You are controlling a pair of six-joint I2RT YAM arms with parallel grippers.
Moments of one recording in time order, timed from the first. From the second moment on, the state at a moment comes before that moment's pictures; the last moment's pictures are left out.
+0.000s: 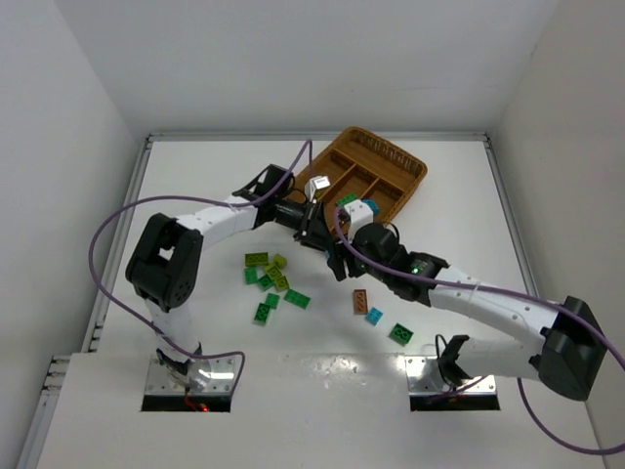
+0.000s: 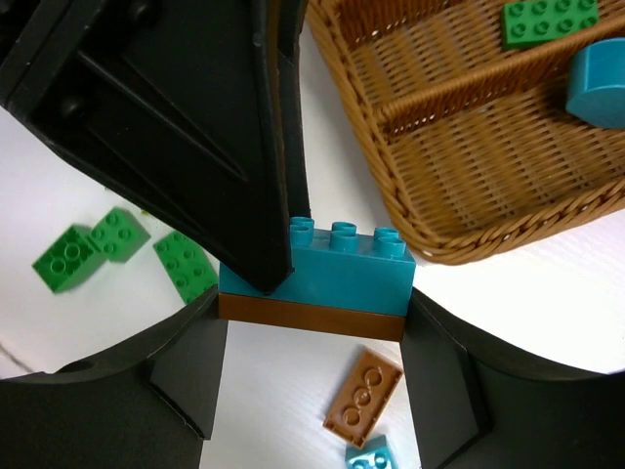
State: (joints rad) left arm -0.49 1.82 1.23 -0.23 1.11 -0.46; right arm 0.87 1.18 0.73 -0.17 0.21 0.27
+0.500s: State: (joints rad) left arm -0.46 1.81 1.33 -0.34 1.03 -0.40; right arm 0.87 1.25 0.80 -0.13 0.32 0.30
